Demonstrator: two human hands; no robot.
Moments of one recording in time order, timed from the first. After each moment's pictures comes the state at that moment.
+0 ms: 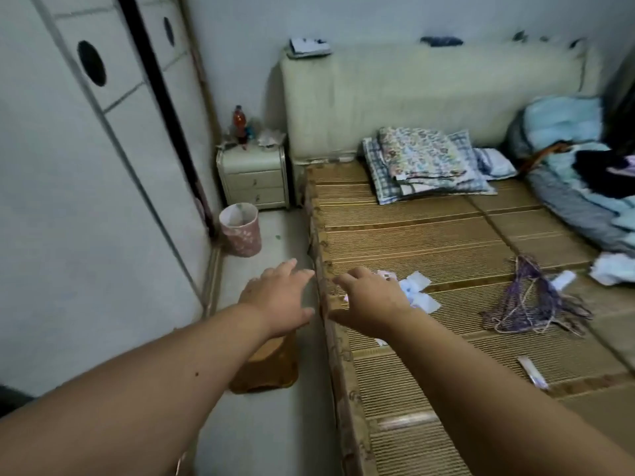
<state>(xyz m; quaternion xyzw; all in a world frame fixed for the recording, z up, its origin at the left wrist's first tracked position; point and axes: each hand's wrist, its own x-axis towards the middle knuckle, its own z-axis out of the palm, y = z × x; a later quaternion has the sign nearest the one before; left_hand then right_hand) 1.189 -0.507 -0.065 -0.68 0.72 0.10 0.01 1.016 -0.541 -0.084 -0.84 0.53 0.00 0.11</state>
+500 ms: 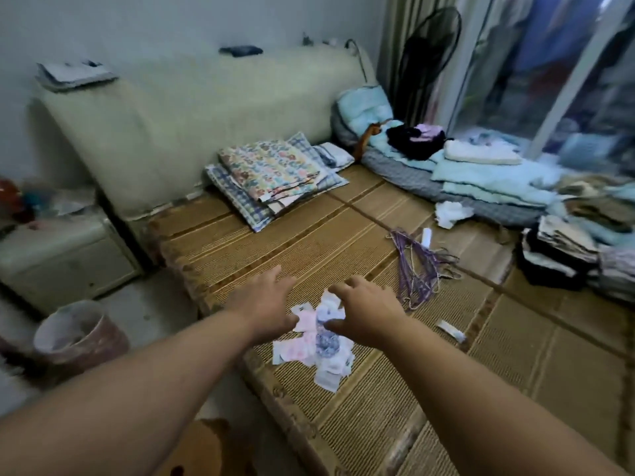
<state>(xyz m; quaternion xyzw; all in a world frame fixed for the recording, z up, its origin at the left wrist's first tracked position) 1.118 -0.759 -0.092 -0.44 0.89 0.07 0.06 0.949 -0.667 -0.096 -0.64 0.76 -0.02 0.10</state>
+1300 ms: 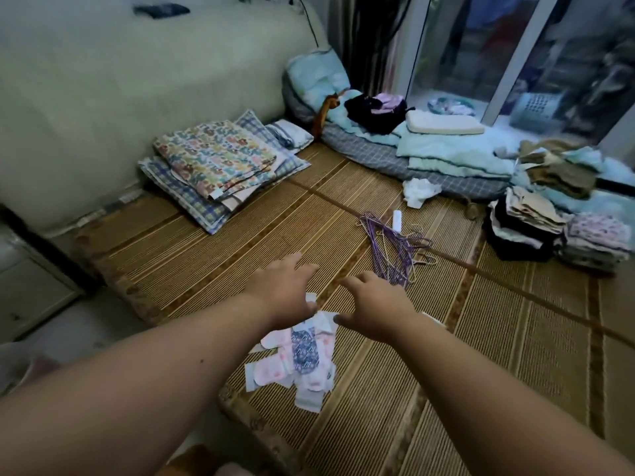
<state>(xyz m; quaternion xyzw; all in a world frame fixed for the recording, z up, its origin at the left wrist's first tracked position) 0.992 -0.842 -0.102 -0.33 0.93 0.10 0.08 0.853 -0.725 -0.126 -0.54 0.83 -0.02 0.15</state>
